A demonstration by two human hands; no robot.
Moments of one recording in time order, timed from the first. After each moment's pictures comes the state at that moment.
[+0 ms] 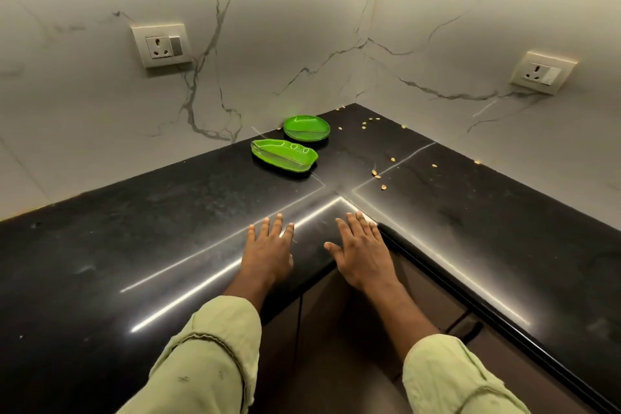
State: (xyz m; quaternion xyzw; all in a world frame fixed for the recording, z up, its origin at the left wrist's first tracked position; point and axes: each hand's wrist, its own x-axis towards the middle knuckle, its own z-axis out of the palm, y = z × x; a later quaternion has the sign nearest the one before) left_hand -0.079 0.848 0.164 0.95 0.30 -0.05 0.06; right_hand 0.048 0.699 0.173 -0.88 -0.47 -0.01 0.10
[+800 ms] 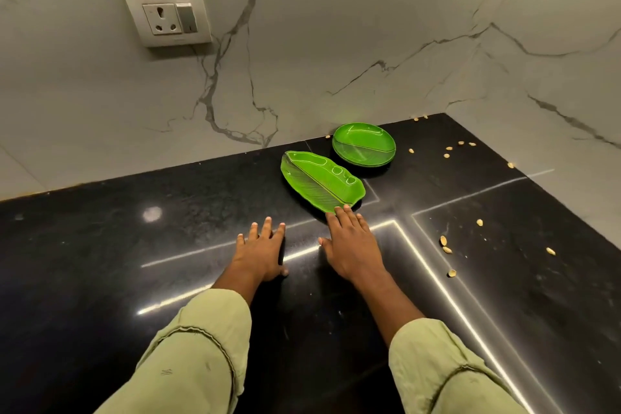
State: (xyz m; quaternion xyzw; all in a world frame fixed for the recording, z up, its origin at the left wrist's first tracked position) left_hand 0.062 1.025 0.116 0.85 0.46 -0.17 0.17; right_hand 0.232 0.935 0.124 -0.78 -0.61 0.06 0.06
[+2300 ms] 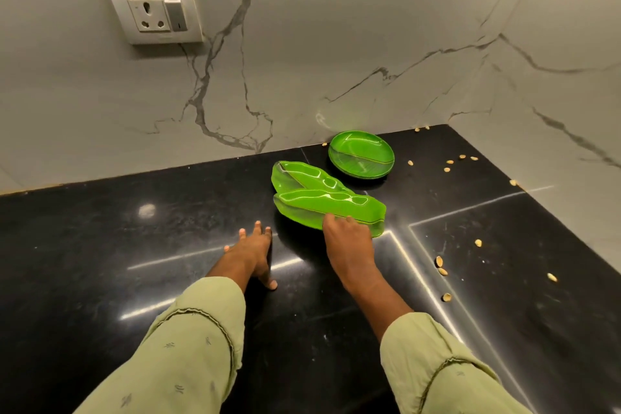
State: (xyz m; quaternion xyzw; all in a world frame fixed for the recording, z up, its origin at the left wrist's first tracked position) left_hand 0.090 1.061 0.114 0.80 0.49 -0.22 0.27; right_hand 0.253 0.969 0.131 -0.78 -0.62 -0.13 0.04
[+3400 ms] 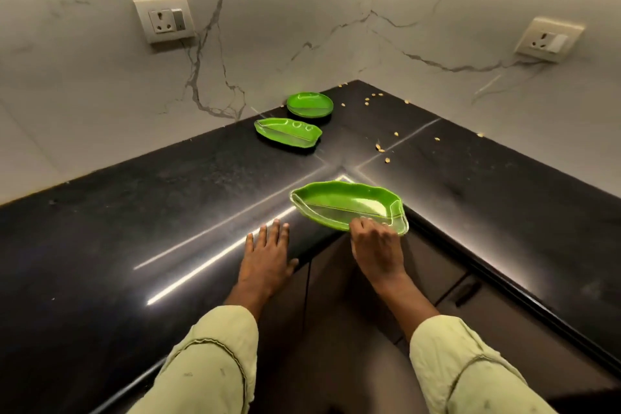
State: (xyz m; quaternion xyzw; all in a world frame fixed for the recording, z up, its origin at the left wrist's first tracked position) left_hand -0.141 0.824 0.112 0.95 0.30 -0.03 0.07; right_hand 0.012 0.674 0.146 -0.86 -0.45 -0.24 0.06
